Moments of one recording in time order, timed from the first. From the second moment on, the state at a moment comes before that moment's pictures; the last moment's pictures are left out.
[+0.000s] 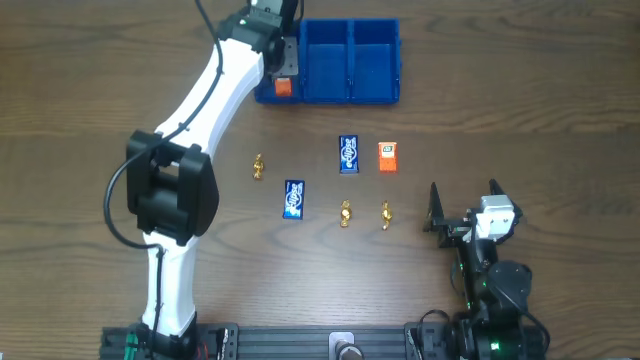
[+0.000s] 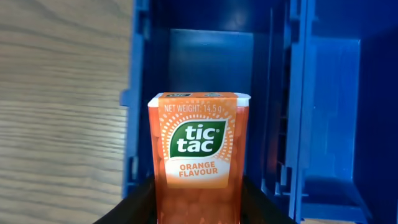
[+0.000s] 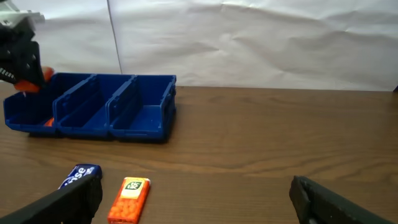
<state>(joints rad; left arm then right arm) -0.37 2.25 2.03 -0.89 -0.16 -0.37 0.06 0.01 0.01 -0.08 0.00 0.01</state>
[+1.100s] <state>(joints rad) -0.95 2.23 1.89 -0.86 -0.14 -0.79 0.06 0.01 0.01 -0.08 0.00 0.01</state>
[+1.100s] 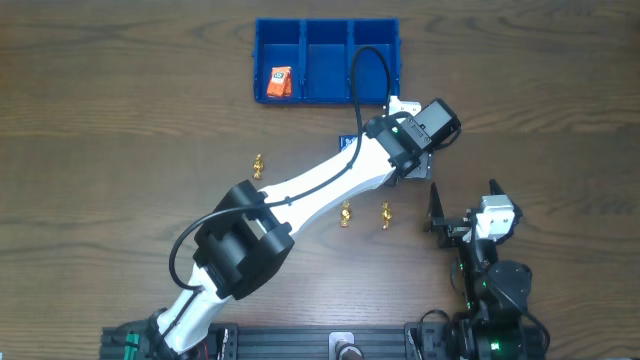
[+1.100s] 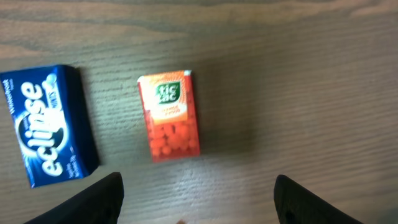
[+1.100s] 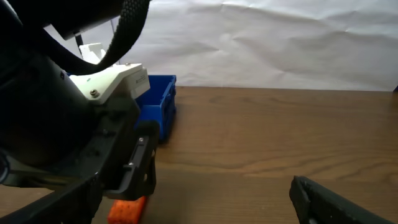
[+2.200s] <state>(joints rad) -0.92 2.38 1.96 -0.85 -0.16 -0.81 0.06 0.01 0.01 -0.08 0.00 0.01</state>
